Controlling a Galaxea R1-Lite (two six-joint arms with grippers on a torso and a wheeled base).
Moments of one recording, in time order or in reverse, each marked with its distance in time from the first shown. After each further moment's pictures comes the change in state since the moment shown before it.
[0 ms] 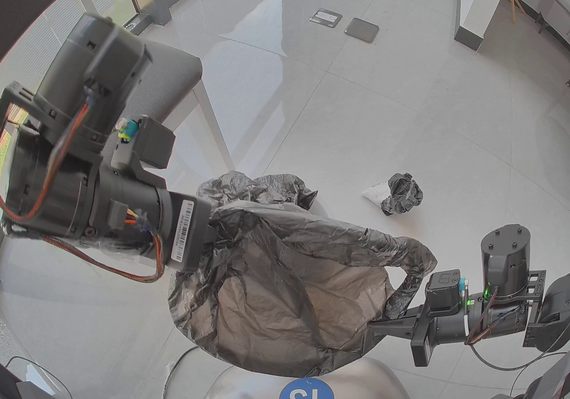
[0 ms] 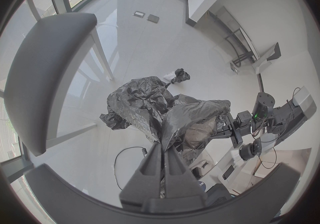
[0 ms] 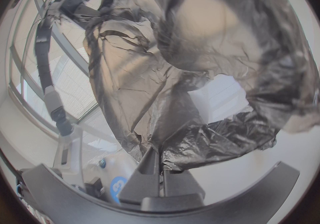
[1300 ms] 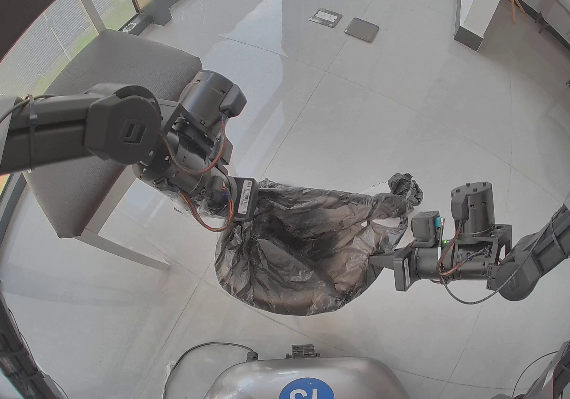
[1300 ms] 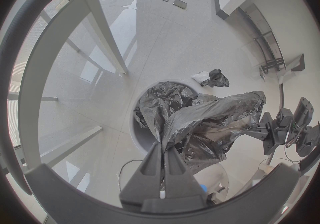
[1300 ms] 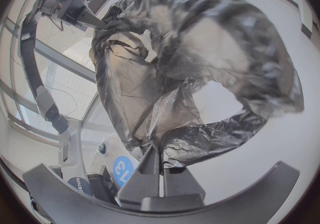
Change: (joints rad) left arm 0.220 0.436 -0.243 -0.068 -0.052 0.054; right arm -0.231 0.265 -0.269 -0.009 0.006 0.091
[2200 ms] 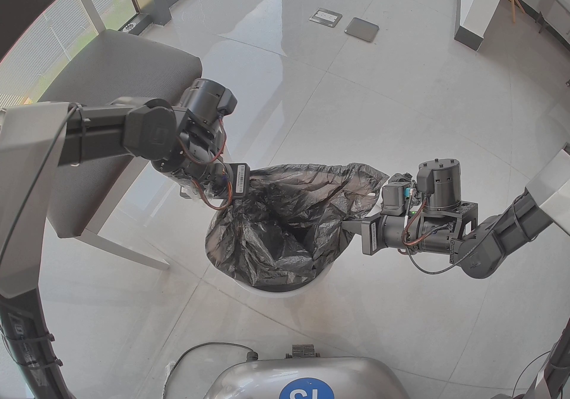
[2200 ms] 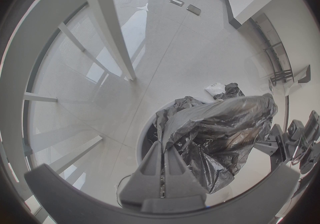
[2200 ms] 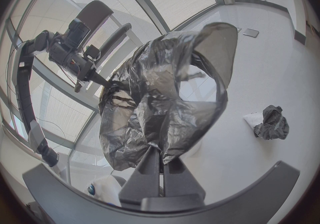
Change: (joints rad) left arm 0.114 0.166 -0.134 -0.094 0.007 -0.001; right arm 0.019 0.176 -0.269 -0.039 -0.011 0.095
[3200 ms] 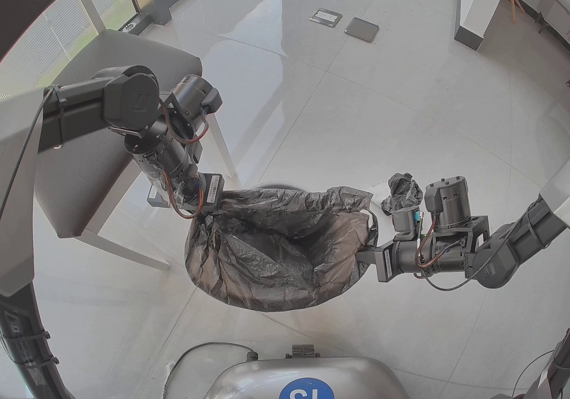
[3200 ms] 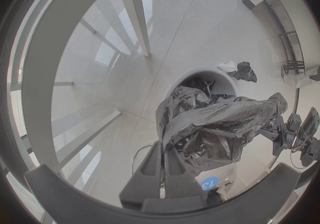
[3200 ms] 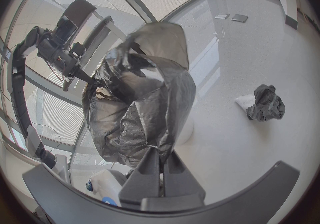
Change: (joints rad) left arm 0.025 -0.016 -0.160 0.442 0.025 -0.007; right arm -0.012 -0.063 0.113 0.138 -0.004 -0.015
